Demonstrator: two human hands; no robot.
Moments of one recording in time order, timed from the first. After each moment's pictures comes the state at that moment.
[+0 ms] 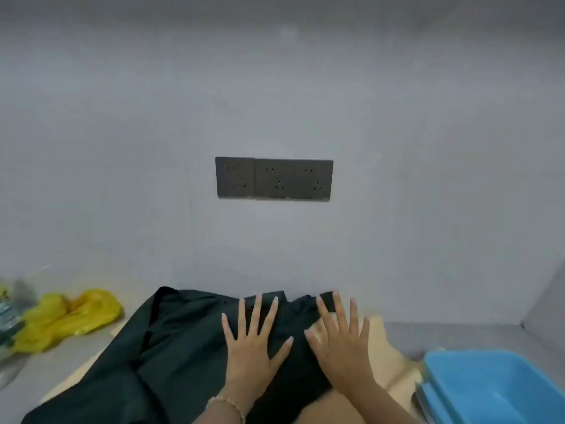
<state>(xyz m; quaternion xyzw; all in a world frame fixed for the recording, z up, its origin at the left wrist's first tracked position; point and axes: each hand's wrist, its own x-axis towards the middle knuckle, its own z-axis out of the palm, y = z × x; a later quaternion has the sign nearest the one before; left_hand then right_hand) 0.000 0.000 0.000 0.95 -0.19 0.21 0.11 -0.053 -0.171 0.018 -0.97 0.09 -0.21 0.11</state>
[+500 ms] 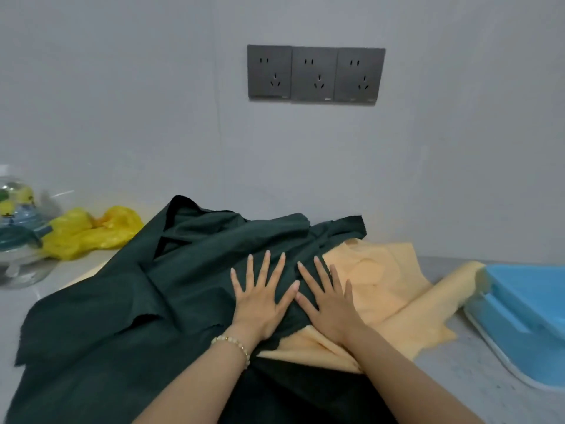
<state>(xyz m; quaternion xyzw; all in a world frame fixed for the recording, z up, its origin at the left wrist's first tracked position) 0.012 0.044 -0.111 0.97 -0.18 0.11 0.12 -0.023 -0.119 -0.116 -0.99 -0.03 -0.08 0.14</state>
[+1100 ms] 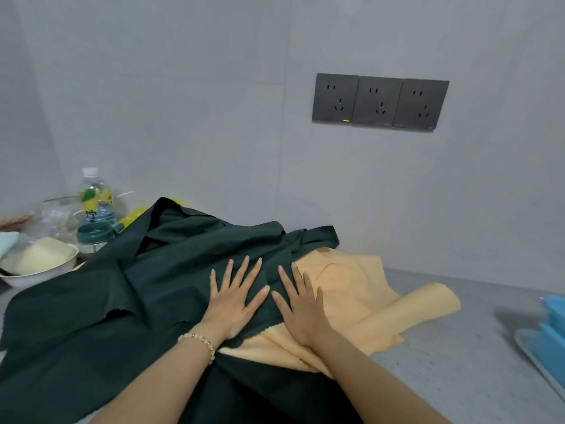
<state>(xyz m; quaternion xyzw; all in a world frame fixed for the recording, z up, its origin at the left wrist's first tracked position) 0.019 0.200 -0.097 0.97 -0.15 0.10 0.15 -0.001 0.025 -0.104 -0.97 -0.09 -0.07 0.21</state>
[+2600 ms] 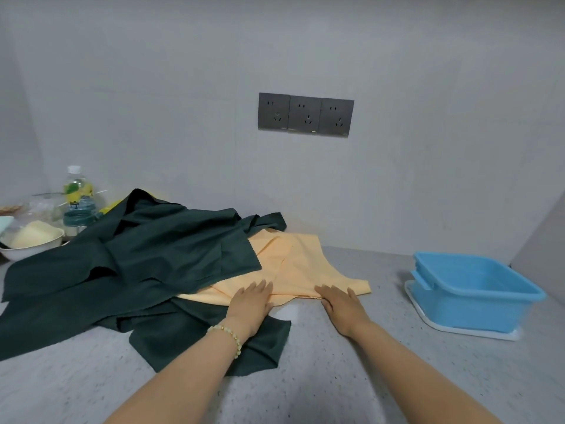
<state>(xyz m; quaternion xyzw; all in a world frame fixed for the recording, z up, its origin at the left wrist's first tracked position) -0.117 0.070 -0.081 0.98 -0.20 0.00 0.02 -0.137 -0.159 -0.102 -0.99 -0.01 -0.02 0.11</state>
